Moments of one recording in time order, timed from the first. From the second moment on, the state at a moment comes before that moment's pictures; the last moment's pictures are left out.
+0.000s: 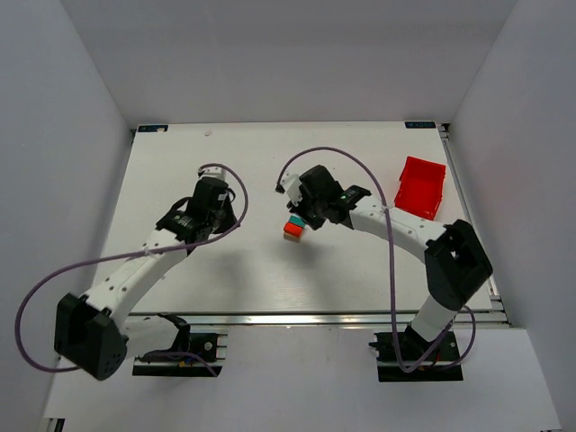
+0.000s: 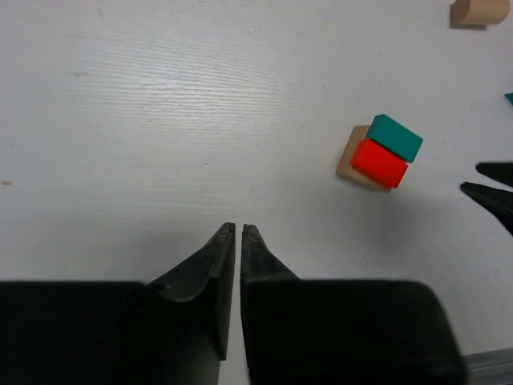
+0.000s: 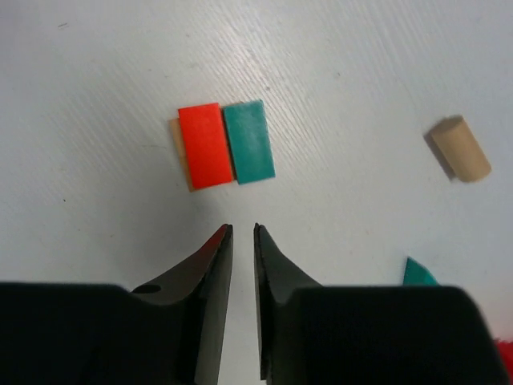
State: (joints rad) left arm -0.49 1.14 0.93 -0.54 -0.21 -0.54; right arm 0.78 1.69 1.26 -0.46 -0.04 -0.34
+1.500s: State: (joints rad) left arm -0.50 1.45 0.91 -0.23 -0.02 -0.49; right arm 0.69 1.94 1.41 -0.41 -0.13 -0.33
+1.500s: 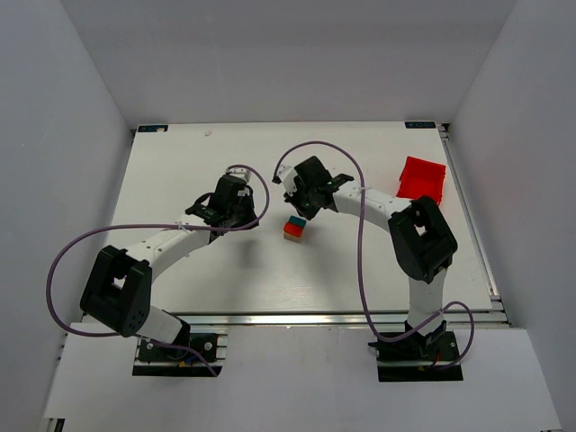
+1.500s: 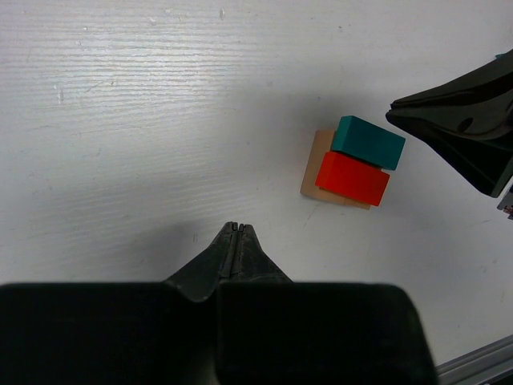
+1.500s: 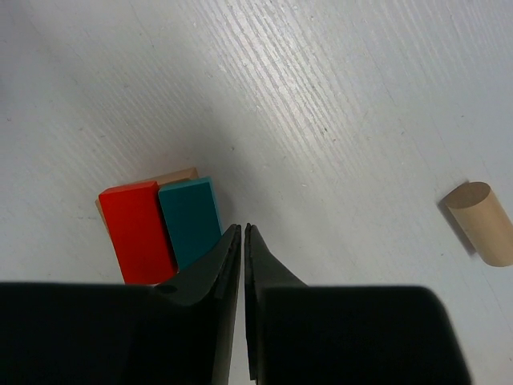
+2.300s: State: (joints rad) left arm -0.50 1.45 0.90 -0.24 -0.02 -0.49; right arm 0.69 1.97 1.42 -0.42 -0.16 -0.35
